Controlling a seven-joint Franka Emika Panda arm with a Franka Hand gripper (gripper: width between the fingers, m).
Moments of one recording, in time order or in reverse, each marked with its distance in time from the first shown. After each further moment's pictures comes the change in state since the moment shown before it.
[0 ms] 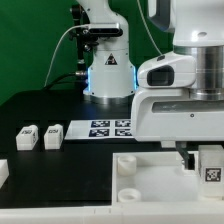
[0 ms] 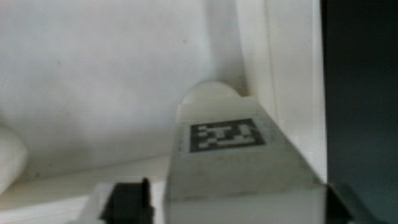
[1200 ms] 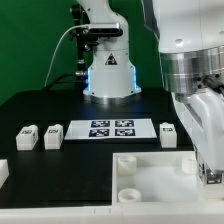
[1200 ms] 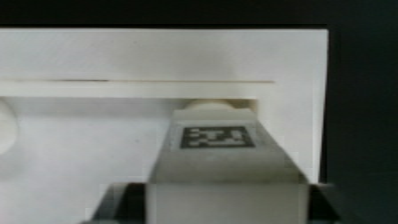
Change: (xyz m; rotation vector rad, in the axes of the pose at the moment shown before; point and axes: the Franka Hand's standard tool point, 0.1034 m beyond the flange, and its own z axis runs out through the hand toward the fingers) arm -0.003 0.003 0.004 0.071 -0.062 1.380
